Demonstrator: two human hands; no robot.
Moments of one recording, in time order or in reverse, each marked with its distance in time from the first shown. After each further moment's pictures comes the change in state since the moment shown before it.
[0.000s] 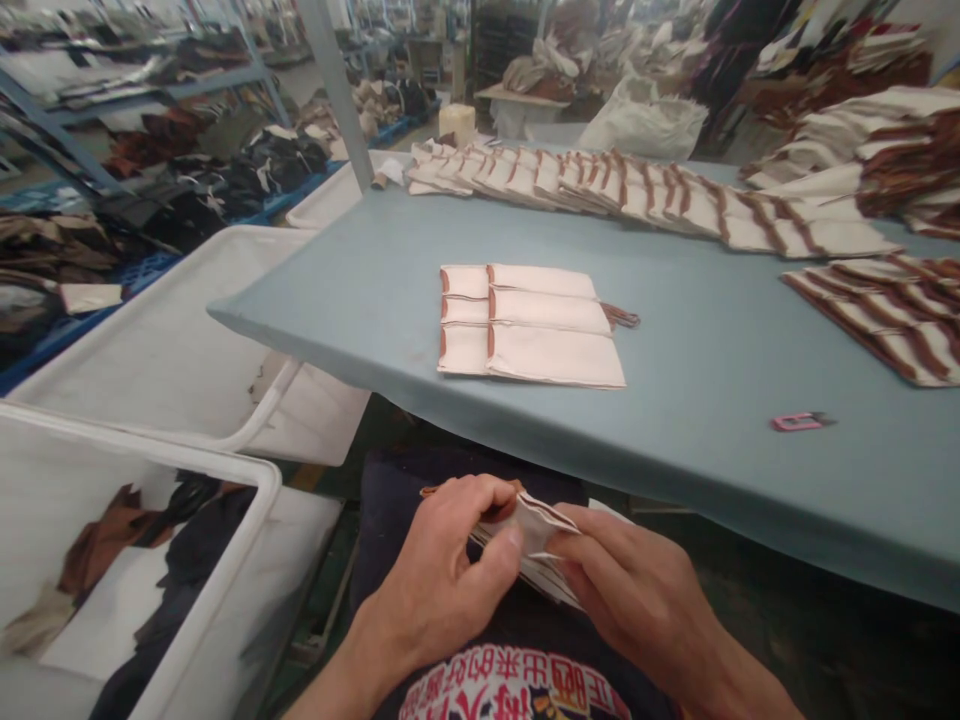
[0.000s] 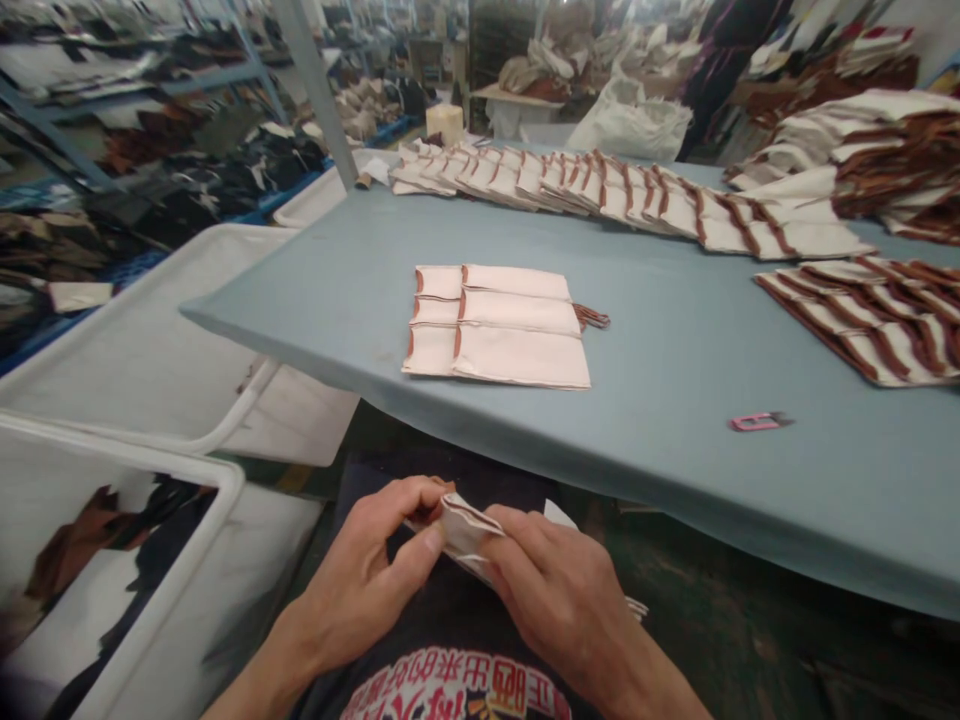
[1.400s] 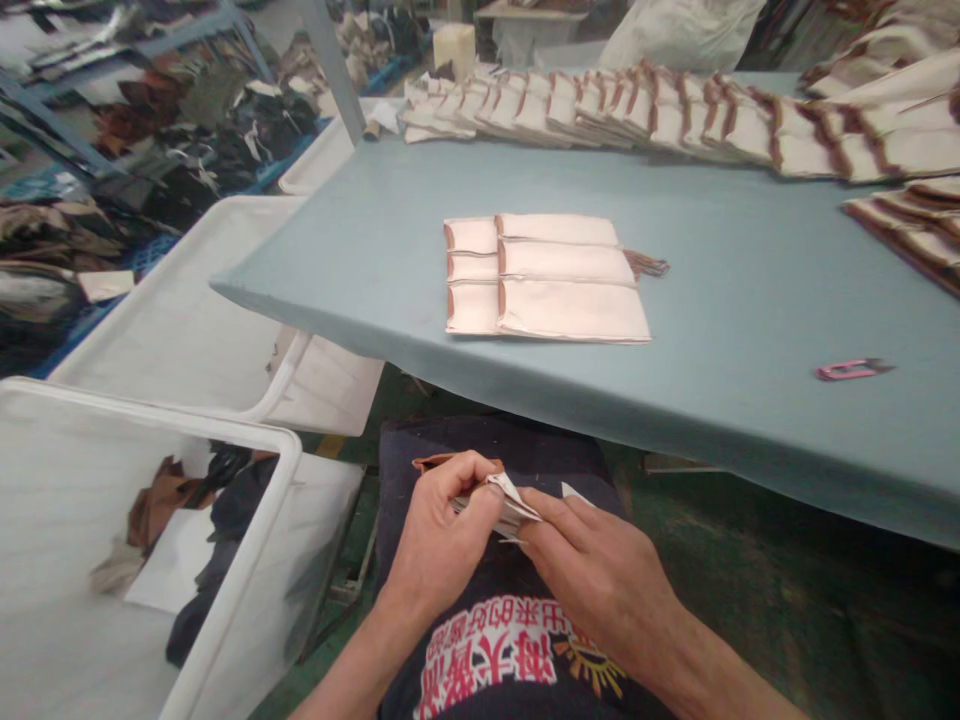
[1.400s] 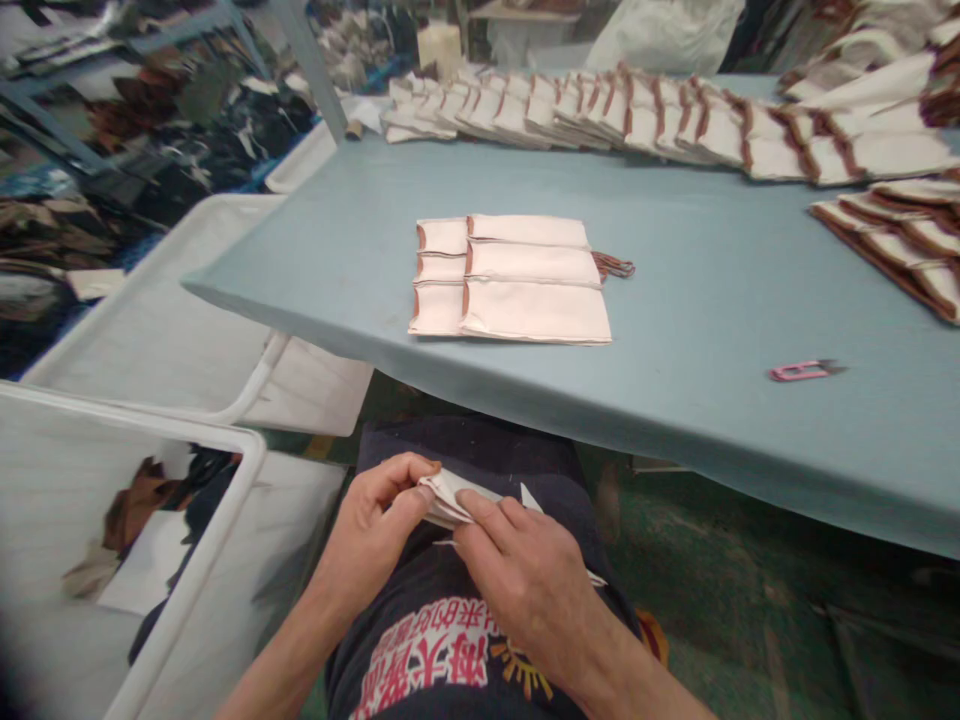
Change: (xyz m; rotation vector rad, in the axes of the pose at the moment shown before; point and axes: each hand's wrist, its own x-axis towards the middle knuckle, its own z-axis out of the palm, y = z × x) left_hand -0.015 -0.015 0.010 -0.280 0.195 -0.333; right_hand -0.014 -0.036 0.033 0.010 -0.116 0.055
